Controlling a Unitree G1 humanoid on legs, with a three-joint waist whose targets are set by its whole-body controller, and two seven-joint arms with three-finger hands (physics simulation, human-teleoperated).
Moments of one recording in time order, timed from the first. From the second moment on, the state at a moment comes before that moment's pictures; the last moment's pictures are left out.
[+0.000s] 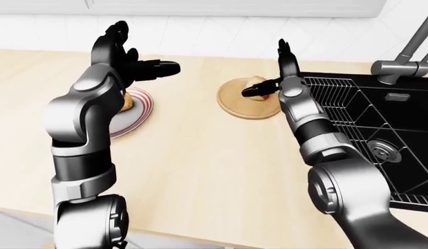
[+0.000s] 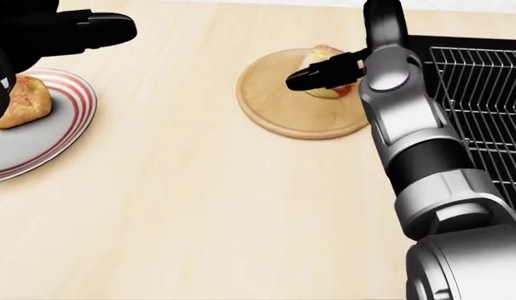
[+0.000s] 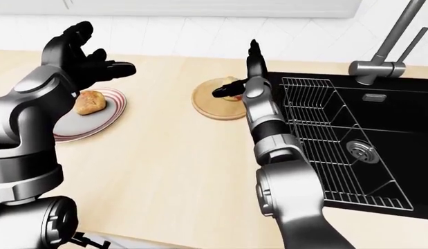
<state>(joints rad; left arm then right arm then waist) -0.96 0.38 0.20 0.05 -0.35 0.92 0.15 -1.24 -0.22 -0.08 1.15 -0.25 0.12 -0.19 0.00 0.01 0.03</state>
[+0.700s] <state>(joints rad) -0.98 0.37 0.20 0.05 -0.36 0.92 0.16 -1.20 -0.20 -0.06 1.15 -0.29 0.11 -0.18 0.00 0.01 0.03</state>
